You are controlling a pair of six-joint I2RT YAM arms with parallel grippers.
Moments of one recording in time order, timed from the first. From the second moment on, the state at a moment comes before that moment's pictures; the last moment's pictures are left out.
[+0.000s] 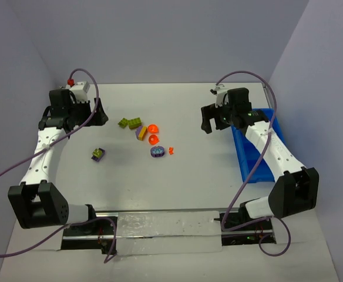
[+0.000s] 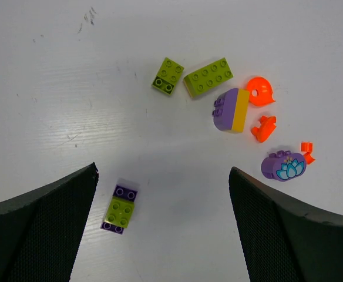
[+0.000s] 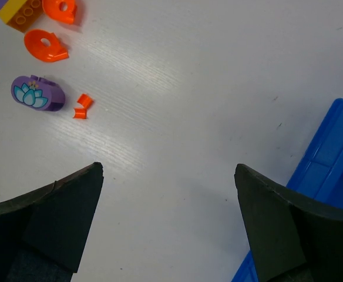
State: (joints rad) left arm 0.06 1.34 1.19 -0.53 0.32 -0.02; right arm 0.23 1.38 1.20 -0.59 -0.25 -0.08
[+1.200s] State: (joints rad) left arm 0.05 1.35 1.20 -0.57 0.54 0.06; right arm 0.69 2.13 1.92 -1.00 -0.49 -0.70
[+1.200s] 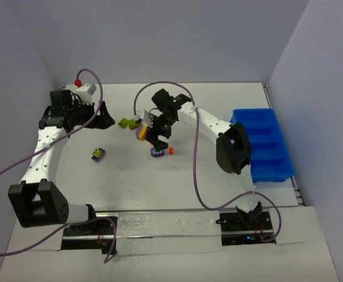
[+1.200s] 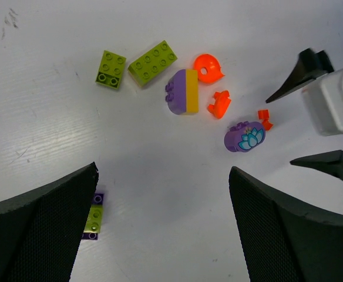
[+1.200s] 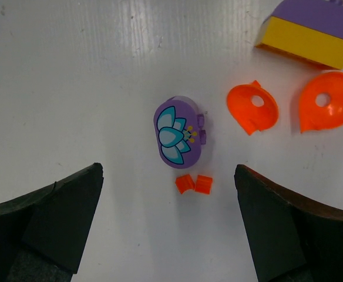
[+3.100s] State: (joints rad) left arm 0.05 1.43 1.23 -0.58 0.59 0.06; right arm 0.77 2.21 1.76 -0.82 -0.34 -0.91
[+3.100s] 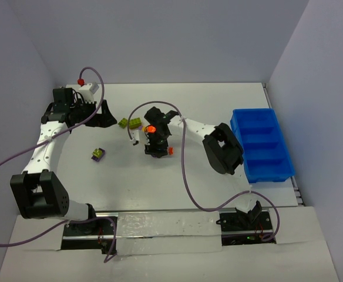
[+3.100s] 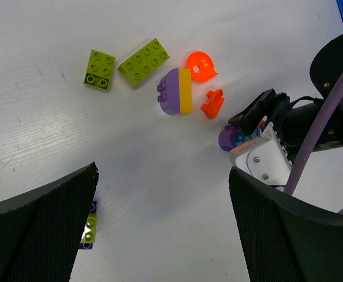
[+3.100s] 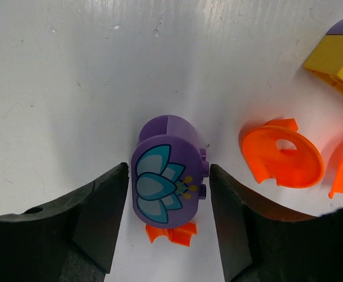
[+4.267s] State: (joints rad) left arm 0.05 1.43 1.26 -0.58 0.57 0.06; right arm 0.08 1.88 1.79 -1.02 -0.29 -0.93
